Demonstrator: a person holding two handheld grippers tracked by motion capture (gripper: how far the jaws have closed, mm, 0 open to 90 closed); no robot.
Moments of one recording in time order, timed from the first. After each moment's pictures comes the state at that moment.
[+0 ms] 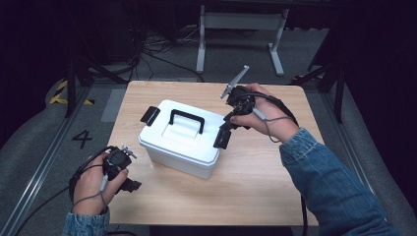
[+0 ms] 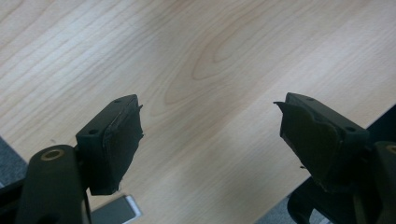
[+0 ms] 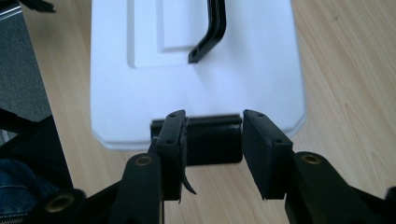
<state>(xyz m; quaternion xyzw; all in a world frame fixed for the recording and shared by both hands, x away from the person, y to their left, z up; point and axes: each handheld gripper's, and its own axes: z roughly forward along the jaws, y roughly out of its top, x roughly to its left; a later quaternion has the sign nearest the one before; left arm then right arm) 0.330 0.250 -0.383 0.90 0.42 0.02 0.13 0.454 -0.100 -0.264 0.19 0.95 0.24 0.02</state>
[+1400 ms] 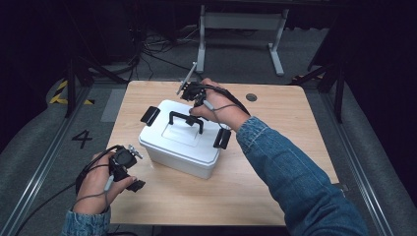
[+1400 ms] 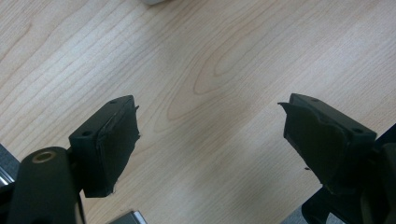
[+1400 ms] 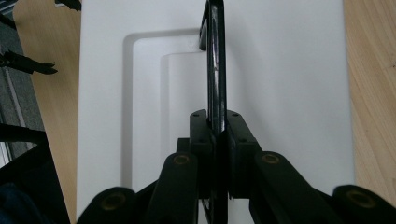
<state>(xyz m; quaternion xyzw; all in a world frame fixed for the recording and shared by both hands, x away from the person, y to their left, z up) 0.337 0.238 -0.386 0.91 0.40 0.04 0.11 0.494 0.002 -0.288 0.18 0.96 0.20 -0.02</state>
